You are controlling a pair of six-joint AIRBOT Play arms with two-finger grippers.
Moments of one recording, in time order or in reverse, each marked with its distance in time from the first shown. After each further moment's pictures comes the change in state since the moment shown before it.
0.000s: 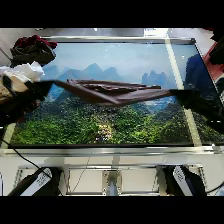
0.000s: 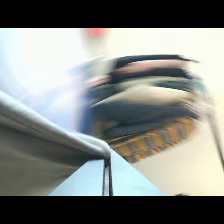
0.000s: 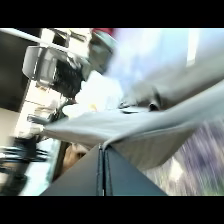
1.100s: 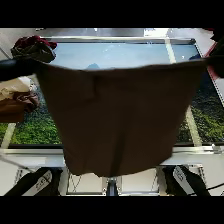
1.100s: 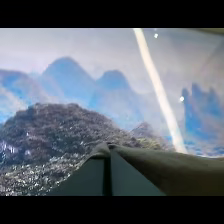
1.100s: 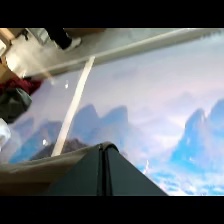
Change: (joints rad) left arm -0.298 -0.004 0.560 1.117 0.249 -0.430; right arm 0.069 -0.114 0.499 -0.485 -0.207 0.129
